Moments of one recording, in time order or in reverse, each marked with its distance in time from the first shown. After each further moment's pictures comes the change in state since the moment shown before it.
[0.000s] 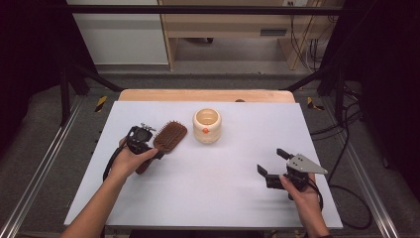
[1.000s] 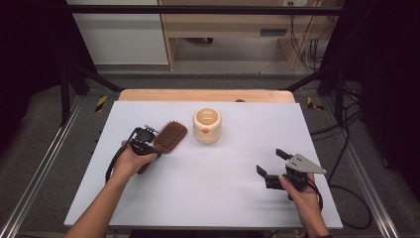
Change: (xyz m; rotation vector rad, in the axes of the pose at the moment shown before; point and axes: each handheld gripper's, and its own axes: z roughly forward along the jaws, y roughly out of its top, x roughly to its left) left arm -0.001 0.001 0.011 0.073 -0.033 0.017; right arm 0.001 -0.001 0.001 0.012 0.008 -0.005
